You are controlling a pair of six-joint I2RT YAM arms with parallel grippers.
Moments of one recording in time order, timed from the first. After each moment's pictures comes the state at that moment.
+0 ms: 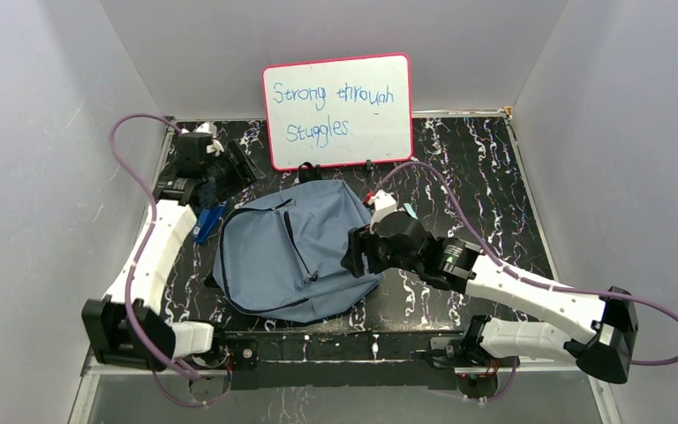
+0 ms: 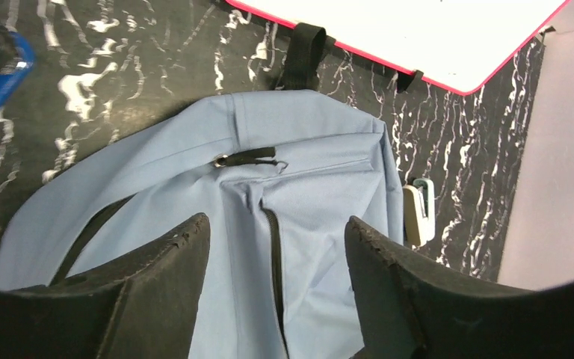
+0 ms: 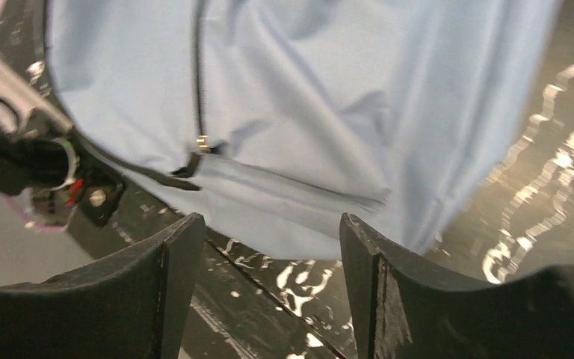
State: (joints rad) left arm -0.13 1.31 1.19 -0.59 0.17 -0.62; right arm 1.07 1.08 0.88 -0.40 0.07 0.53
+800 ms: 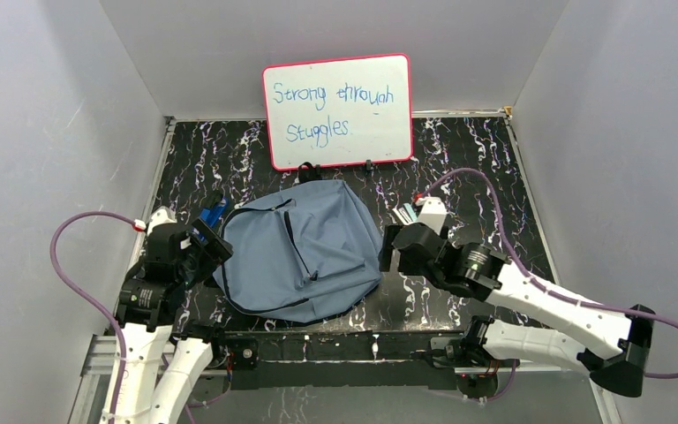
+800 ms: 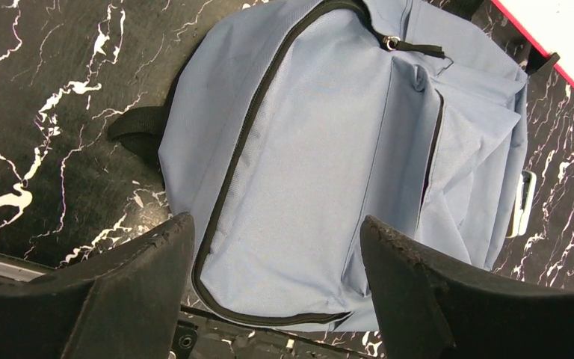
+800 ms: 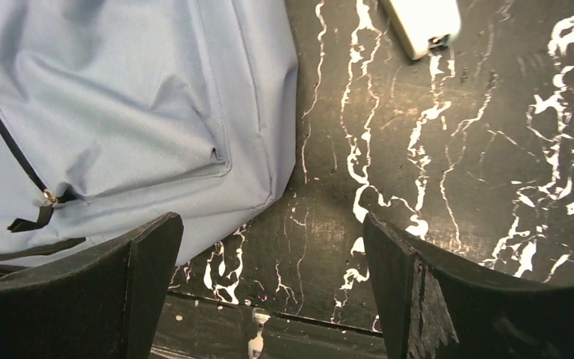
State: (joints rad) left arm -0.13 0.55 0.85 -1.06 -0.15 -0.73; right arm 1.07 0.95 0.88 -0.81 0.49 0.87
